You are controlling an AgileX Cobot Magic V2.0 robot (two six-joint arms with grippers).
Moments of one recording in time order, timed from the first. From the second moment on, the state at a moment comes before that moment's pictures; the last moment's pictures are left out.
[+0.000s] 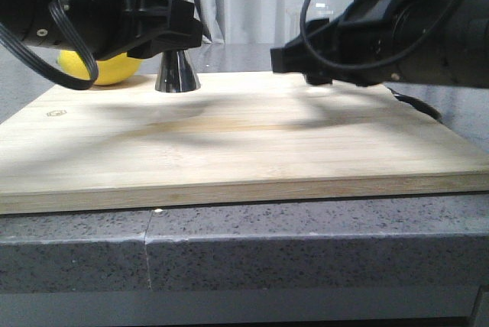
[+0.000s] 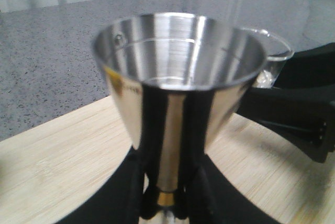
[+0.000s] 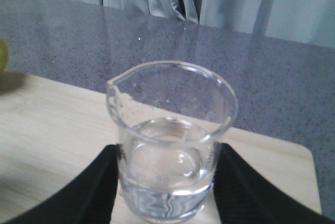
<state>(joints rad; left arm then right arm) -0.60 1.51 -0.72 0.33 -0.49 -0.36 0.53 1.62 -0.65 0.27 -0.81 -0.27</state>
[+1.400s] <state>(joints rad) -0.65 1.51 -0.72 0.51 -0.50 -0.49 0.54 1.41 -0.92 -0.33 -0.36 -0.37</state>
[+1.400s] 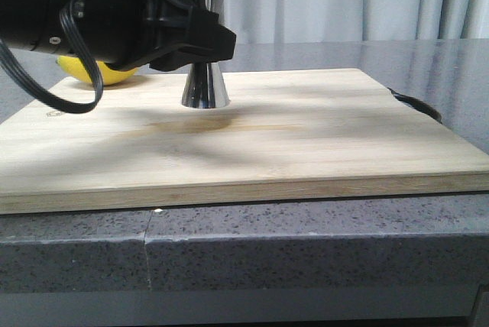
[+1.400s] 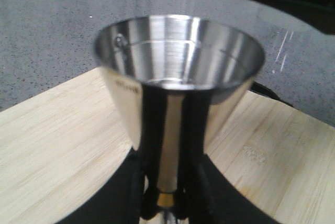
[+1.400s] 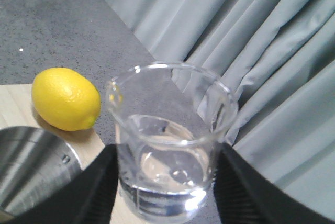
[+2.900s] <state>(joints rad) -0.65 1.51 -0.72 0.51 -0.49 -0.49 0.54 1.41 -0.92 -0.37 -0.36 -0.78</state>
